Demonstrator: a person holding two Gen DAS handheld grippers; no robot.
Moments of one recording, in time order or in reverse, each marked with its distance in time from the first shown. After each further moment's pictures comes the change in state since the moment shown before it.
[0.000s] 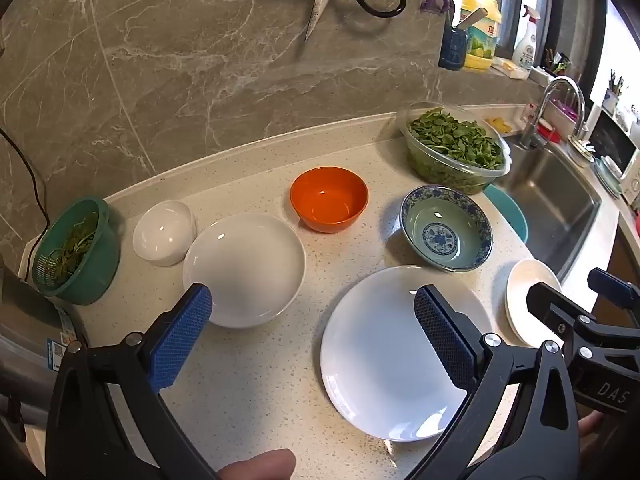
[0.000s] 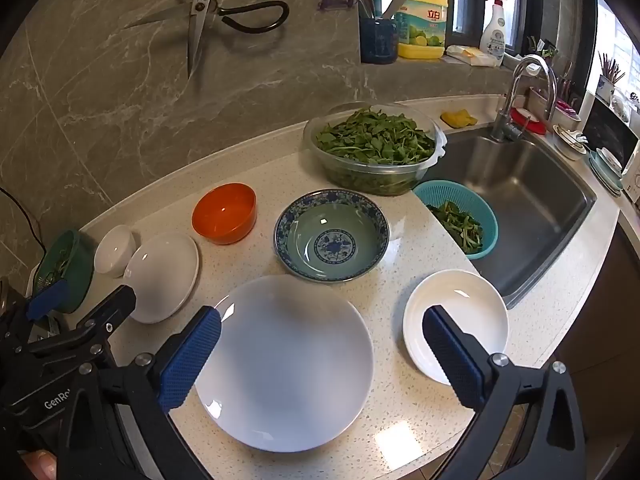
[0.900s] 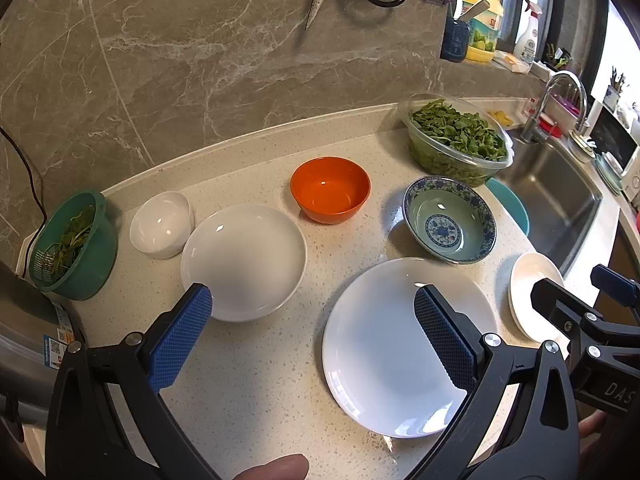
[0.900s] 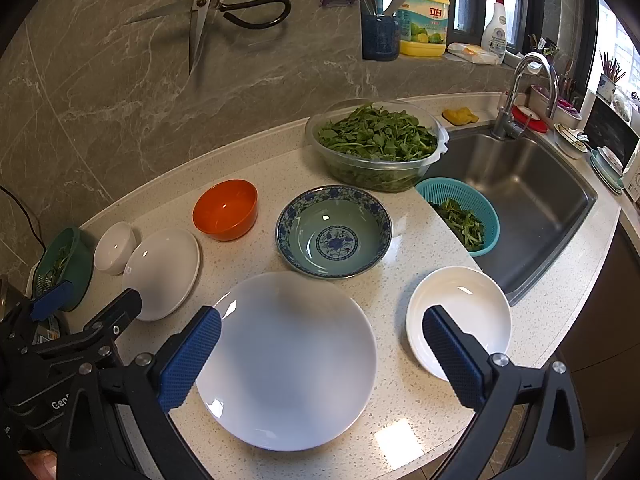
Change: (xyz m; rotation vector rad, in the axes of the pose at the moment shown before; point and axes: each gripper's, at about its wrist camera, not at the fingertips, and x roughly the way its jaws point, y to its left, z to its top) left arm 0.010 0.002 -0.003 -0.011 0.033 -0.018; right arm 0.002 0.005 -0.001 0.003 0.004 0.010
